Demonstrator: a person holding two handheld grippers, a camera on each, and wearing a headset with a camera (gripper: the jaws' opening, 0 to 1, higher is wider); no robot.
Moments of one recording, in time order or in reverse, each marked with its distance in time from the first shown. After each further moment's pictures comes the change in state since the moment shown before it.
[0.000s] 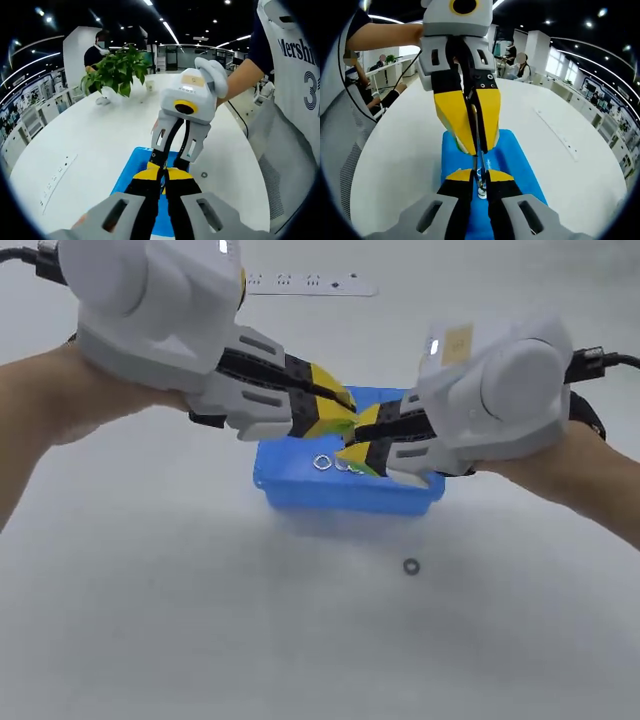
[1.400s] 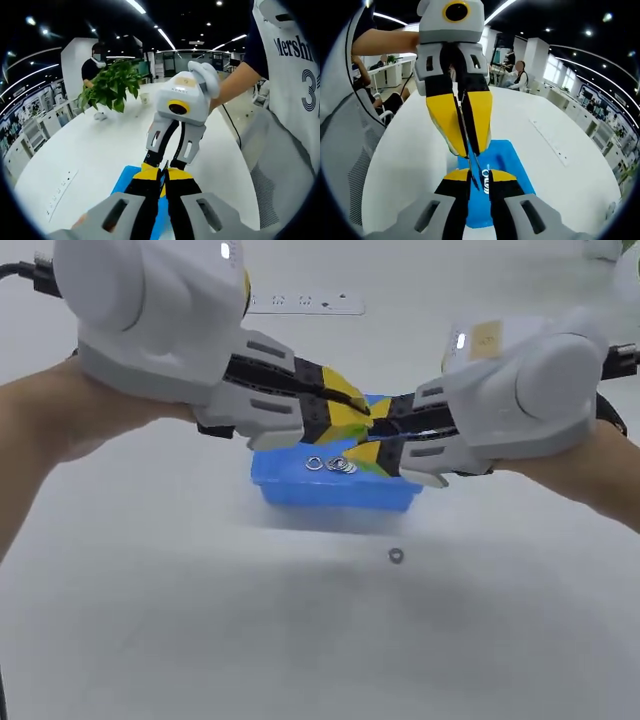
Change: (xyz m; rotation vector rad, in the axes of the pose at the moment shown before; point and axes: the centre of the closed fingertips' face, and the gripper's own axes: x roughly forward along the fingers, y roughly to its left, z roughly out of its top) left arm -0.012 -0.040 0.044 0.068 -0.065 0.021; right arm -0.055 0.021 0.026 -0.036 -0.041 -0.037
